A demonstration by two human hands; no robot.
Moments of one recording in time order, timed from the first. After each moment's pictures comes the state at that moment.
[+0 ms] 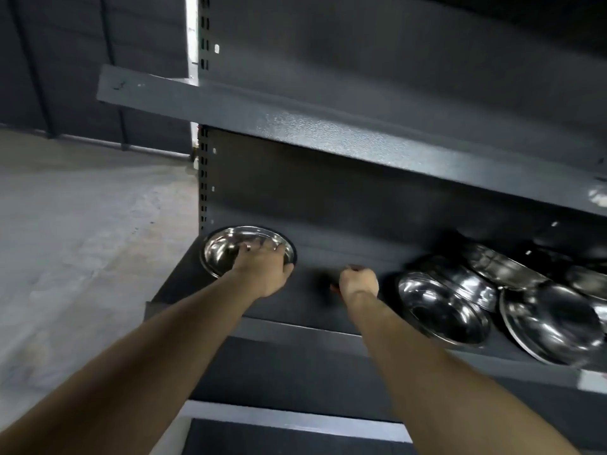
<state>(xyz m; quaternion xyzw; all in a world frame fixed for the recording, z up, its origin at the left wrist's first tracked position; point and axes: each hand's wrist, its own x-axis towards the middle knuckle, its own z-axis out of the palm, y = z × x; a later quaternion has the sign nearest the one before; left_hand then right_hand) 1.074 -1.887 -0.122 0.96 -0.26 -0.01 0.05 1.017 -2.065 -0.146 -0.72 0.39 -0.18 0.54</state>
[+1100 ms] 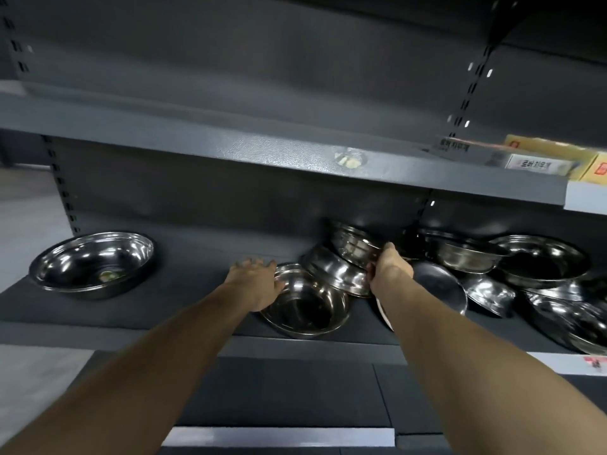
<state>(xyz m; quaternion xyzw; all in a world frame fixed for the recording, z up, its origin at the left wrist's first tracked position) 0.961 -2.162 -0.116 0.96 -0.27 -0.04 0.00 0.896 -2.393 -0.089 -0.46 0.48 -0.29 0.69</state>
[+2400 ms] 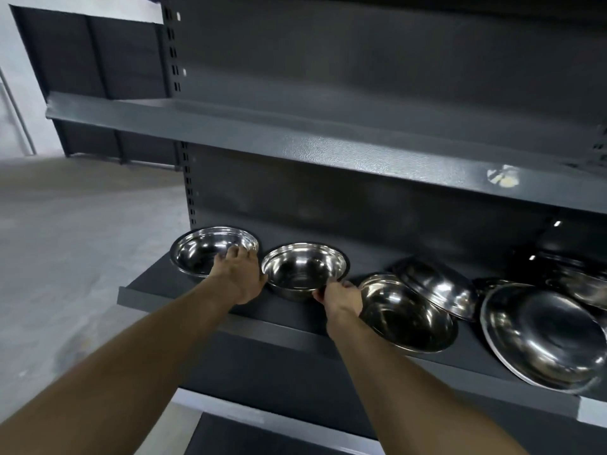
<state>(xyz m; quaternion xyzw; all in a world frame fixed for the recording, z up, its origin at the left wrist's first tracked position) 0.998 -1.968 -0.105 0.99 -0.11 -0.04 -0.03 0.968 -2.147 -0.161 -0.59 0.34 -0.15 0.71</state>
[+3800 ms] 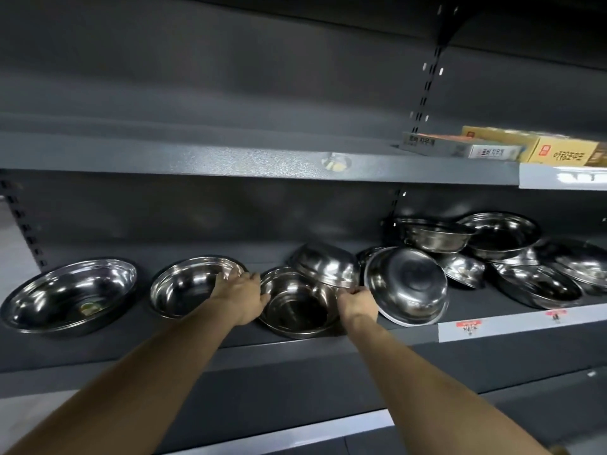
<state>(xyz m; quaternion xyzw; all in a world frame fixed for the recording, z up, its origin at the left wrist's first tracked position) 0.975 -2.142 -0.122 0.95 -0.32 -0.04 -0.05 0.864 -2.331 -0.159 -0.69 0.49 -0.21 0.50</state>
